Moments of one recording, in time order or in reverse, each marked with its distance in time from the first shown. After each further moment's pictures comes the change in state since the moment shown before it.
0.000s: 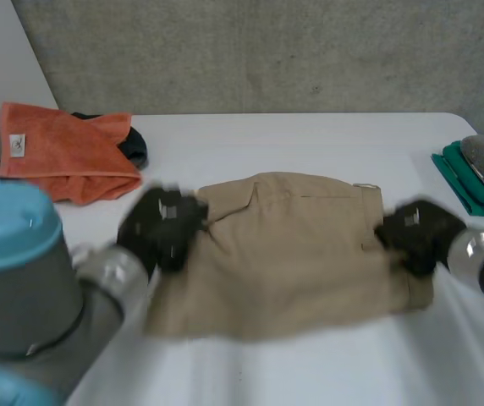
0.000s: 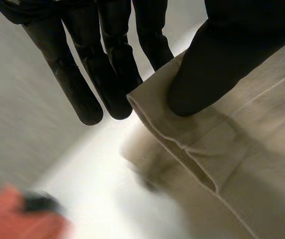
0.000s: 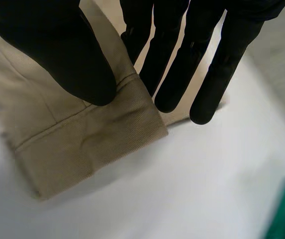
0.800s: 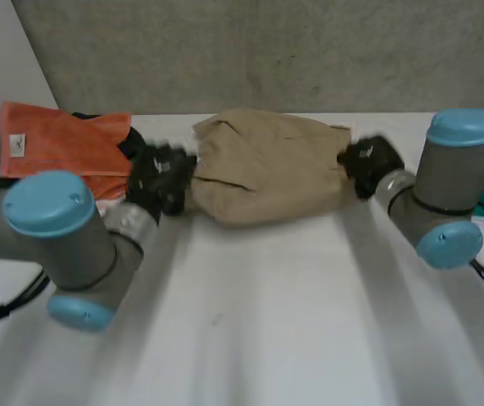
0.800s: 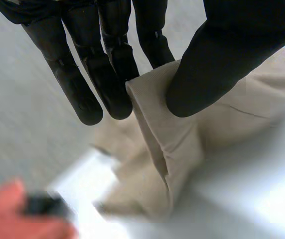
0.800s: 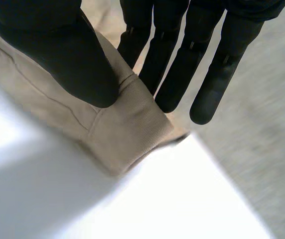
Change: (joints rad) left arm 0.091 -0.276 0.133 0.286 0.037 -0.068; right arm 0.169 0.491 -0.564 -0.193 0.190 0.199; left_hand 0.000 0.002 0.006 0.002 0.000; right_hand 0.000 0.008 0.005 0.003 0.006
